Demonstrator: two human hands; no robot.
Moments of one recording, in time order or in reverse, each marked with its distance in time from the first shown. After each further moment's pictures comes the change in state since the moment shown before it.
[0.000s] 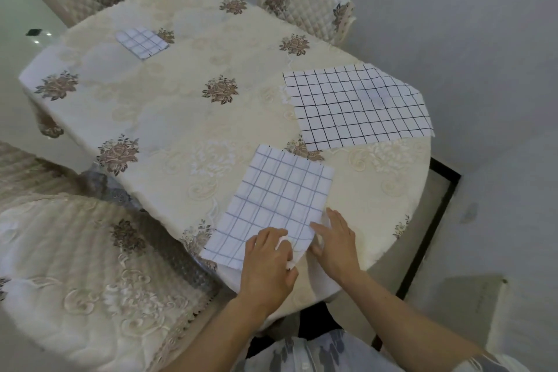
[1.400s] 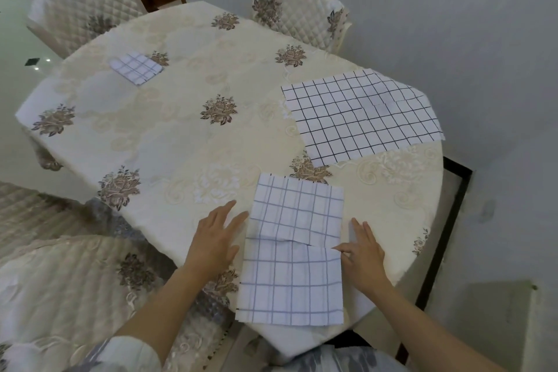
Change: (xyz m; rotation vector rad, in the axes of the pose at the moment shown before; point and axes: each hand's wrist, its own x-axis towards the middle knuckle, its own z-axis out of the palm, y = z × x) left_hand 0.077 -0.165 -0.042 0.278 -0.231 0.041; right_hand 0.022 0.025 -0.006 0.286 -0.136 0.233
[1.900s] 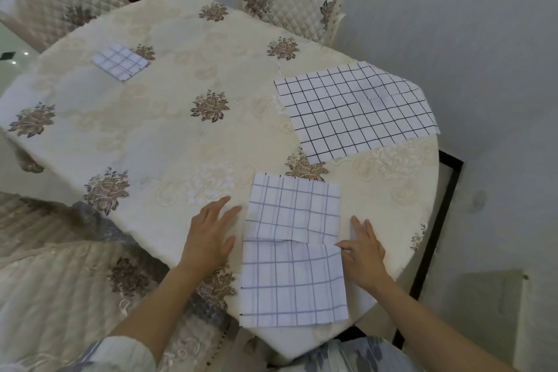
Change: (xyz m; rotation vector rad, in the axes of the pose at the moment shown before) left_hand 0.015 -0.012 0.007 -0.113 0.114 0.019; right_hand 0.004 0.003 -0.003 -0.001 -0.043 0.052
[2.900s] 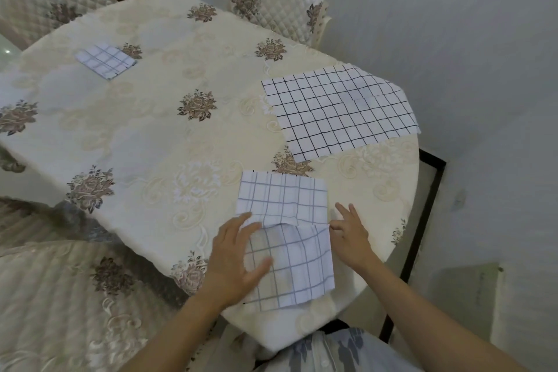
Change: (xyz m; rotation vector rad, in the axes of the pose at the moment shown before) left_hand -0.033 0.104 -0.004 -0.354 0.109 0.009; right_hand -0.003 -0.026 -0.039 0.150 0.053 -0.055
